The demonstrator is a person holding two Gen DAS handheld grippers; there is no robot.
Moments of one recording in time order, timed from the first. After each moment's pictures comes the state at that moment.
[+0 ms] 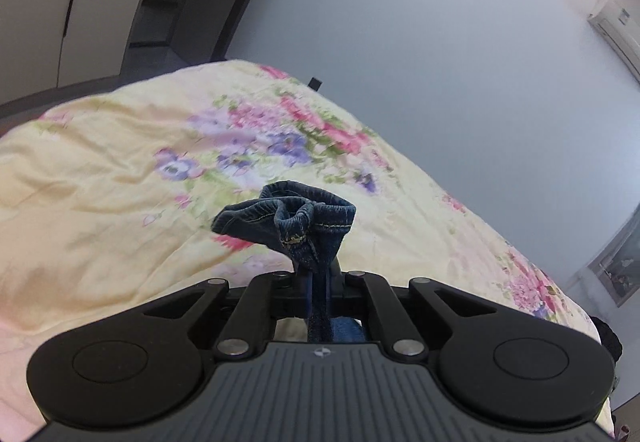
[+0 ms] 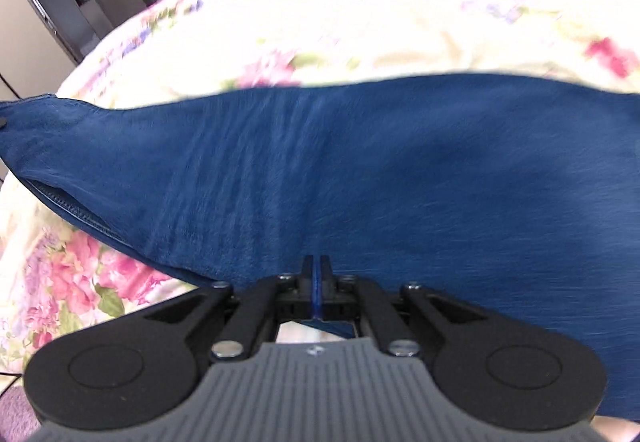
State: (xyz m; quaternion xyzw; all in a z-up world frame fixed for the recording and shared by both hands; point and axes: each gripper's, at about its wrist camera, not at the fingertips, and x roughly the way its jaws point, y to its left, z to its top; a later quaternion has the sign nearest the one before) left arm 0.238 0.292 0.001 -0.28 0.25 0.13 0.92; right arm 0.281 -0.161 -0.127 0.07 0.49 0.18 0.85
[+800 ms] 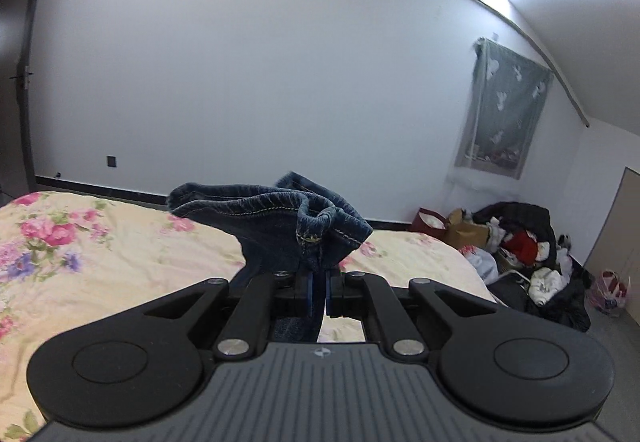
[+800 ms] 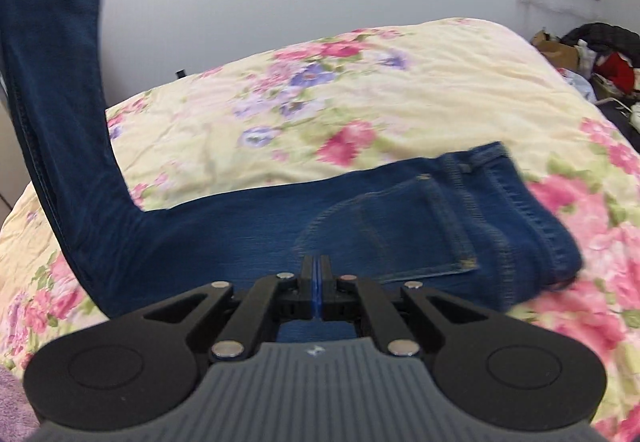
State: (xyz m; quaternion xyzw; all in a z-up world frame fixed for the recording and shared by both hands) left arm 0.341 -0.219 0.172 -0.06 0.22 -0.08 0.97; right arm 0.224 -0.474 -0.042 0.11 0.39 0.09 0.91
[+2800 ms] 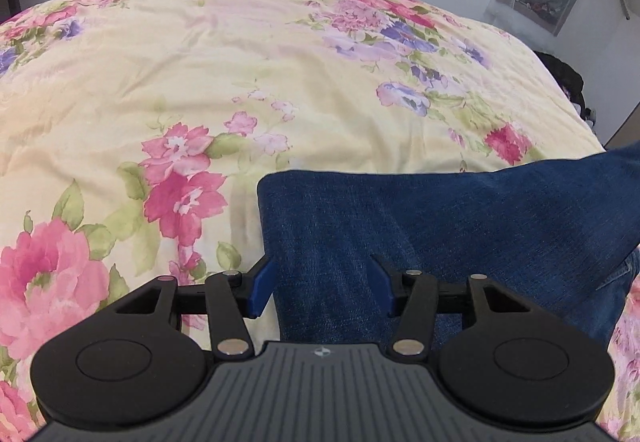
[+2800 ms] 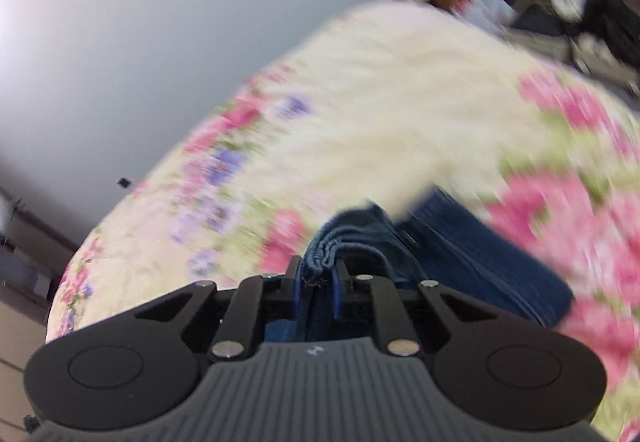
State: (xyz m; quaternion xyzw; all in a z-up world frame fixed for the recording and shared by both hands) left arm 0.352 -0.050 -0.099 -0.06 0.46 -0.08 0.88; right arm 0.339 -0.537 0.006 0.29 0.36 -0.01 0.88
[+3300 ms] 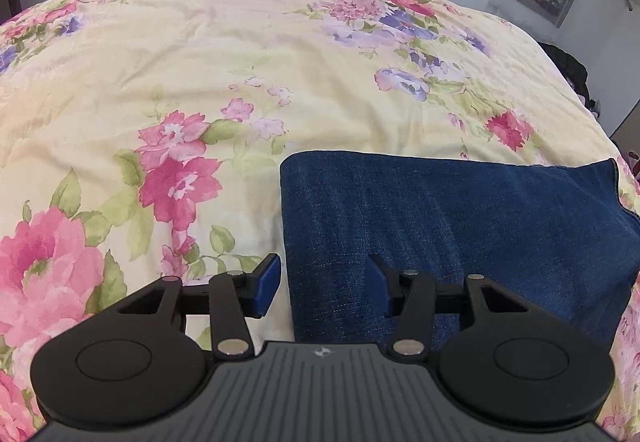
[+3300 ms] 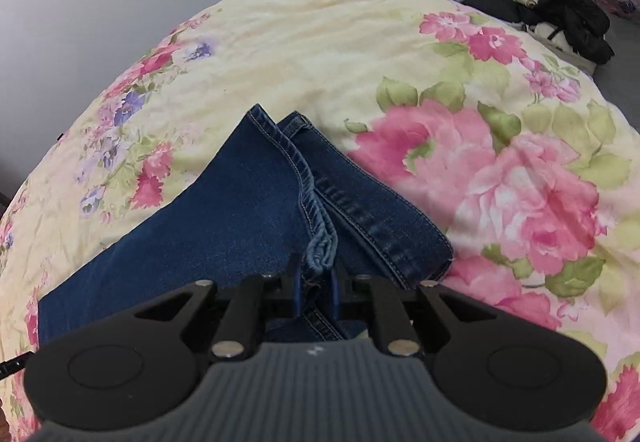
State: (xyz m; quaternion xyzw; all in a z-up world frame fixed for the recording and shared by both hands) left arm 0.346 -0.060 -0.108 -0.04 0.47 -0.08 0.88; right arm 0.291 -0.601 -0.106 0.23 0.45 -0.08 0.86
